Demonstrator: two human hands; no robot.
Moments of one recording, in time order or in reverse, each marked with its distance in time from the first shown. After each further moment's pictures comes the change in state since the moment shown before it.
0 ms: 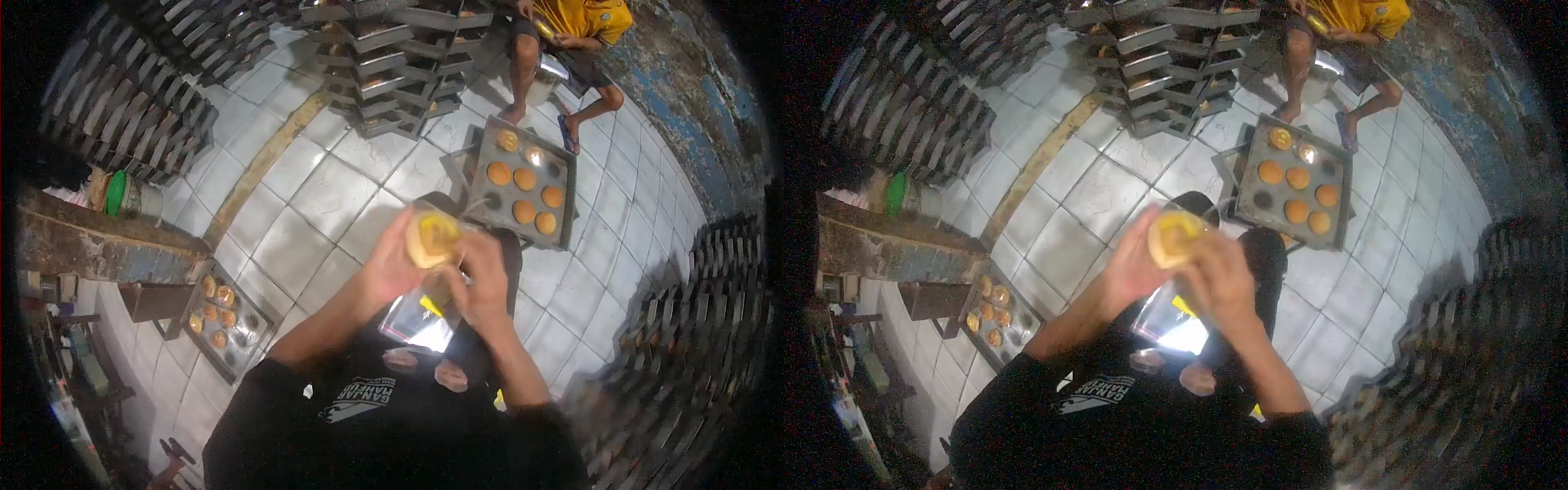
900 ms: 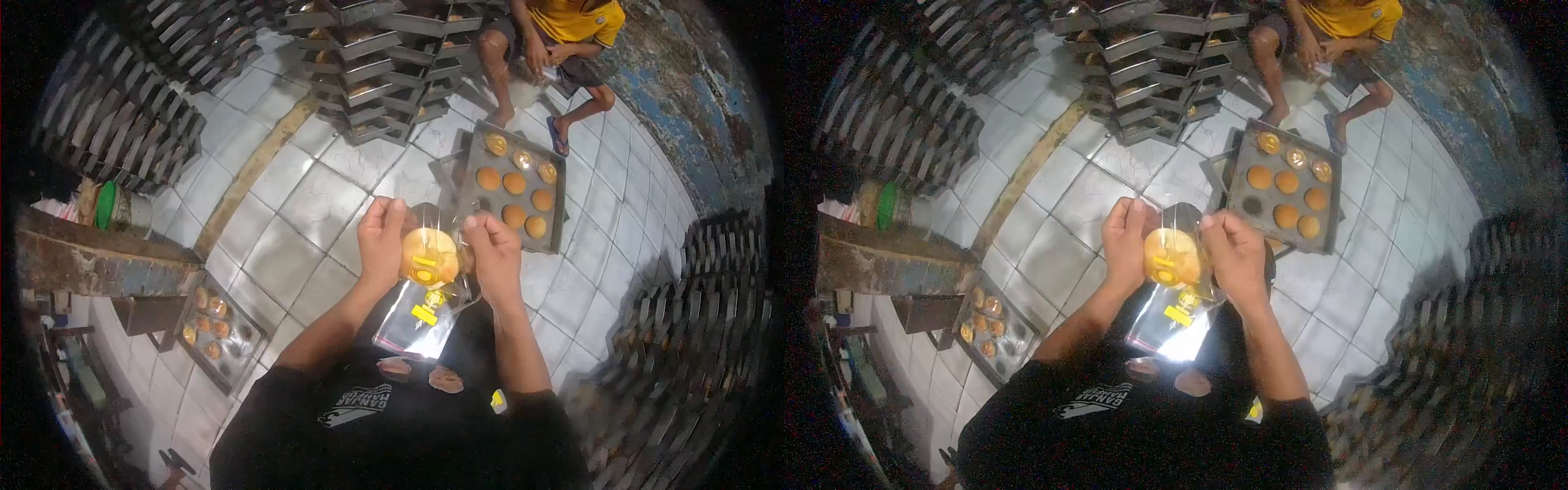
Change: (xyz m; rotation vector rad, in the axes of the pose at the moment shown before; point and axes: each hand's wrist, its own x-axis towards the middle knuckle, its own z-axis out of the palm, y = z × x) left_hand 0.026 -0.005 0.013 0.665 0.336 0.794; right_hand 0.035 0.032 0.000 0.751 -0.053 0.830
